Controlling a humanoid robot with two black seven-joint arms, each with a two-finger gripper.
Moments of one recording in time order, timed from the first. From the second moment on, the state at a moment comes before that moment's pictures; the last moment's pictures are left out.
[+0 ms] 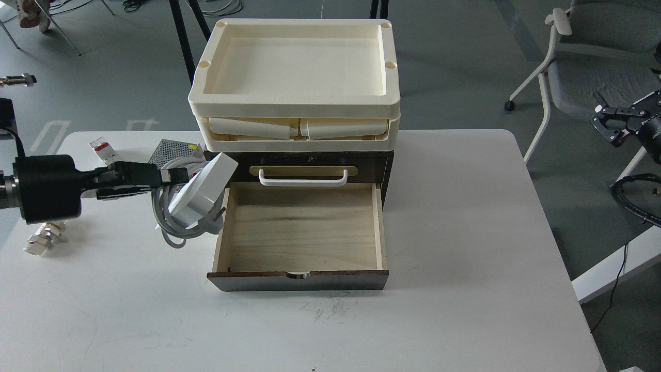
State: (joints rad) left arm -0.93 1.27 -0.19 -1.63 0.98 -0.48 -0.49; right arm 0.66 -0.68 0.82 0.66 0.29 0.49 0.10
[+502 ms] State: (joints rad) left arm -0.83 1.01 -0.20 -1.59 0.80 -0.32 -0.49; right arm 0.65 -0.68 0.82 0.64 0.29 0.49 0.10
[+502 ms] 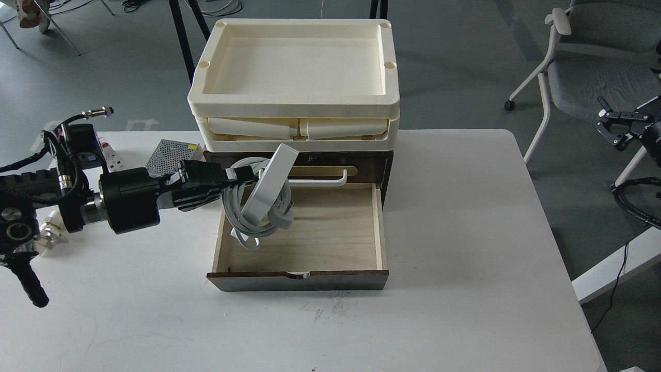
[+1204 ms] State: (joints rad) left arm -0.66 0.71 -0.20 -1.25 0.74 -0.28 -0.49; right arm 0.65 -0.68 0.82 0.64 0.29 0.49 0.10
